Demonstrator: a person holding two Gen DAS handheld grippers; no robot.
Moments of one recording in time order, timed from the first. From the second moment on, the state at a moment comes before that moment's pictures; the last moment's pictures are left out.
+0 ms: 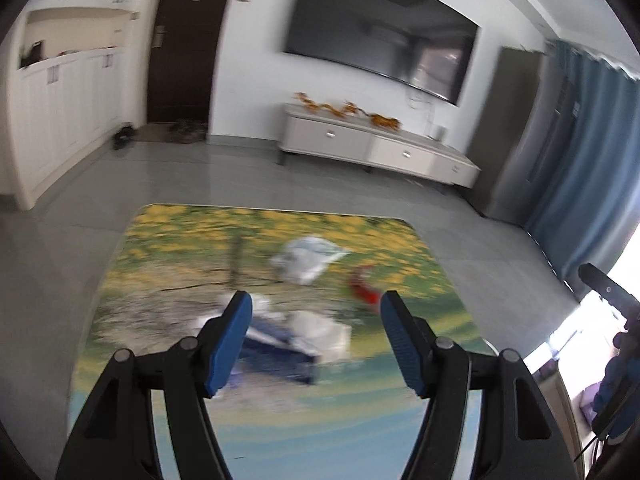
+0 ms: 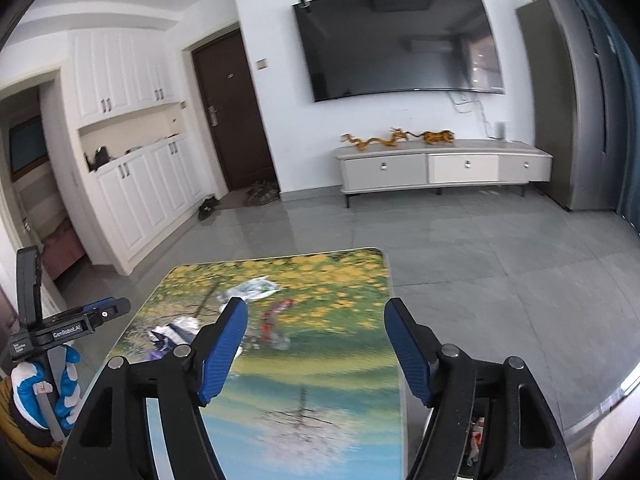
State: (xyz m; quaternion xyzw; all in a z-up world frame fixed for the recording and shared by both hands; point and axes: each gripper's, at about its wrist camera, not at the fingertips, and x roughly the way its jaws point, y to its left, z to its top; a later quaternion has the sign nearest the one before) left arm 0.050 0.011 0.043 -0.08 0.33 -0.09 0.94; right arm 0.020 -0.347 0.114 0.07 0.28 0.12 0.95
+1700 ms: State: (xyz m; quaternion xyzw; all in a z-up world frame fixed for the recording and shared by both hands) left arm 0.079 0.118 -0.068 -0.22 0.43 -0.11 0.87; right arm 0.098 -0.220 0.022 0.01 0.42 0.15 0.90
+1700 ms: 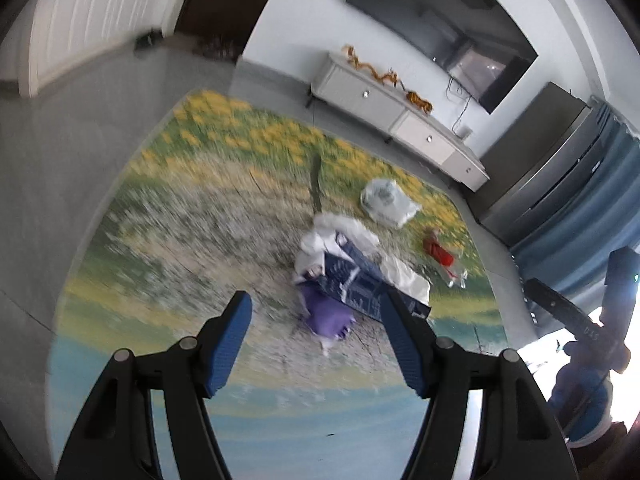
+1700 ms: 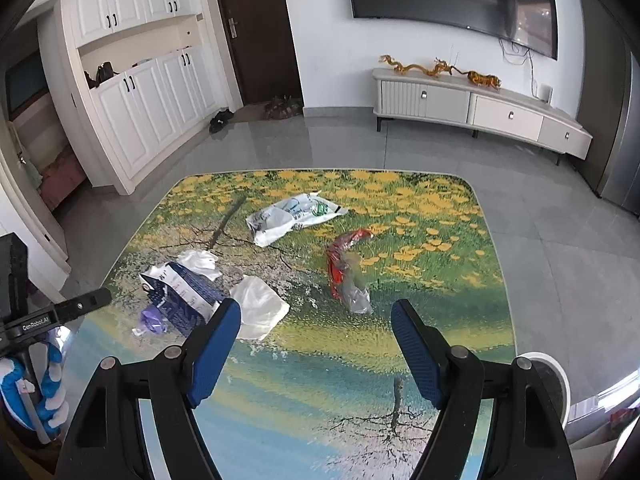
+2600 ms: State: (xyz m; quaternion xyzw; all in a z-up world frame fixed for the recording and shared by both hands) left arm 0.142 0.116 -0.116 -0.34 0.47 -0.10 0.81; right arm 0.204 -0.220 -0.062 0.01 0.47 0.21 0.85
